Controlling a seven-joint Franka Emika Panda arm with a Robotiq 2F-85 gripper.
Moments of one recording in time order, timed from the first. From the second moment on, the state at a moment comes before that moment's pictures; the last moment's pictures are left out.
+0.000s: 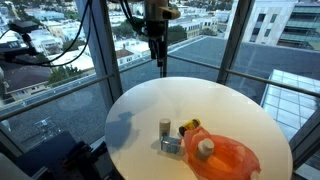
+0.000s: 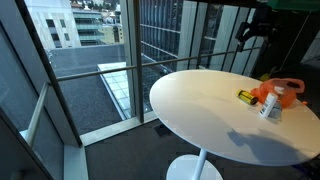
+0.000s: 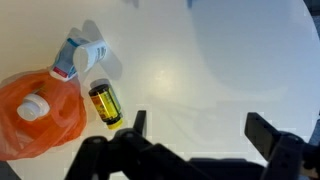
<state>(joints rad) -0.05 0.02 0.01 -1.96 -0.01 1.99 0.51</state>
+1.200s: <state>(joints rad) -0.06 0.12 -0.07 -1.89 -0.01 1.96 0.51</state>
